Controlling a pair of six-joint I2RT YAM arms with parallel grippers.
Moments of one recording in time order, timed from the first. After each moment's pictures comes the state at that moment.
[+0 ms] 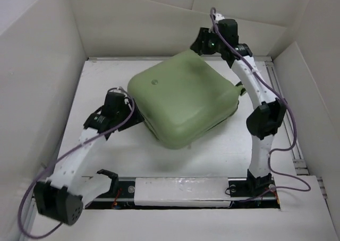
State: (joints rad) left arm -0.30 1.07 0.91 -0.71 -0.01 -0.66; right arm 0.29 2.06 2.16 -0.51 -0.23 0.33
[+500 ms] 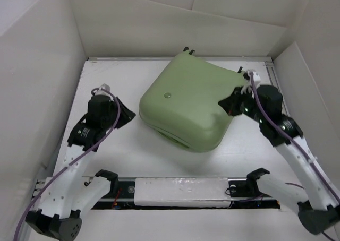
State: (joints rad) left arm -0.29 0.85 1.01 -0.77 0.01 -0.76; right arm 0.39 0.96 1.12 -0.48 -0.21 0.35
